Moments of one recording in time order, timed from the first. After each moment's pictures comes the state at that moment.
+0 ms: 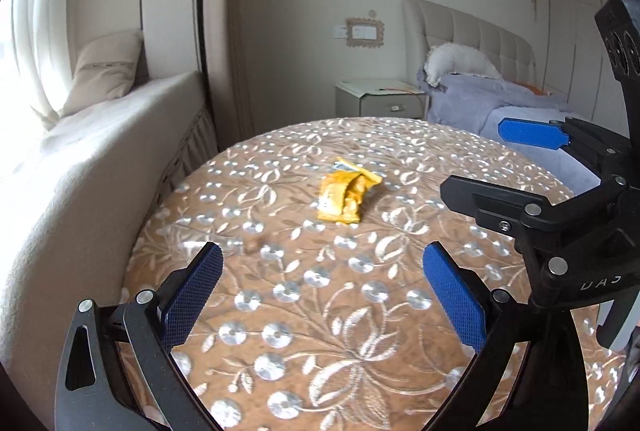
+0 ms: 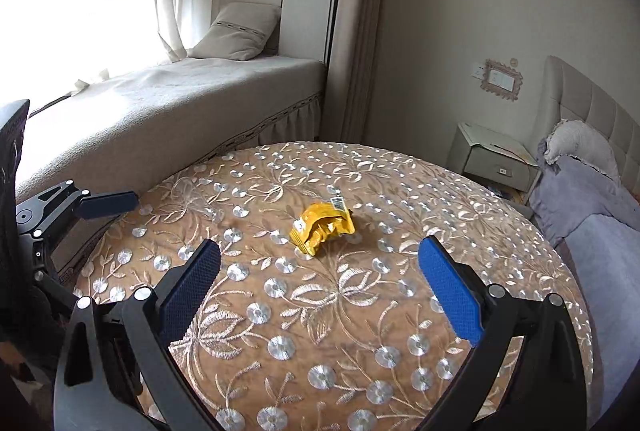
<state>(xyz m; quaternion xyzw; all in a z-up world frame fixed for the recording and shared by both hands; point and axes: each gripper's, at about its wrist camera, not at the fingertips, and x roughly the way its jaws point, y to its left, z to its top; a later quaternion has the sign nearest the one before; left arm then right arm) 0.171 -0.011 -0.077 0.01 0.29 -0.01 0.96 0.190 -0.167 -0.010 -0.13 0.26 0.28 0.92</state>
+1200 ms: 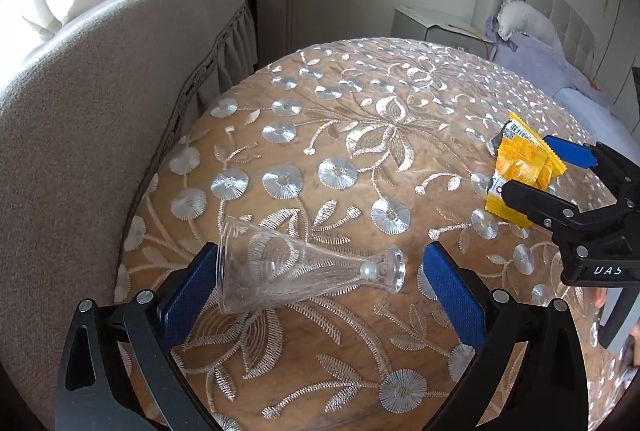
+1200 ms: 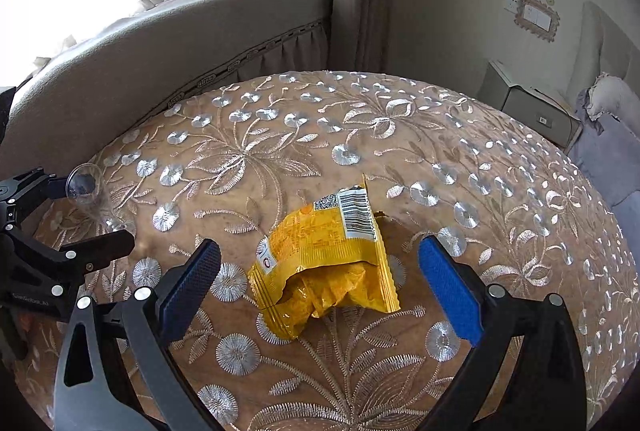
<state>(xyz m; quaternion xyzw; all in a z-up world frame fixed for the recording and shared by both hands) 0.312 0.102 -0.159 -0.05 0.44 0.03 0.90 0.339 -0.102 -0.108 -0.13 0.38 0.29 0.87</state>
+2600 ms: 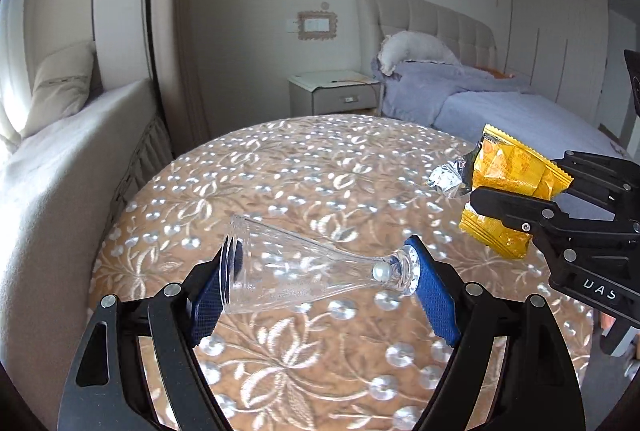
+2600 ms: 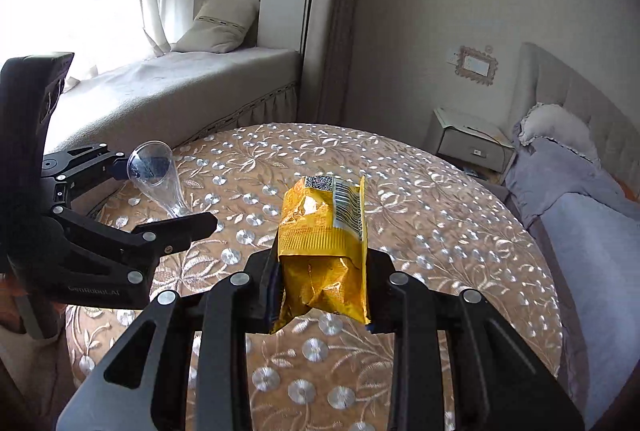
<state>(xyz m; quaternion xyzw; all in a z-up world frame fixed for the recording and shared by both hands) 0.173 -0.080 -0.054 0.04 0.30 -0.10 0.95 0.140 -0.245 0.005 -0.12 0.28 0.23 0.92</state>
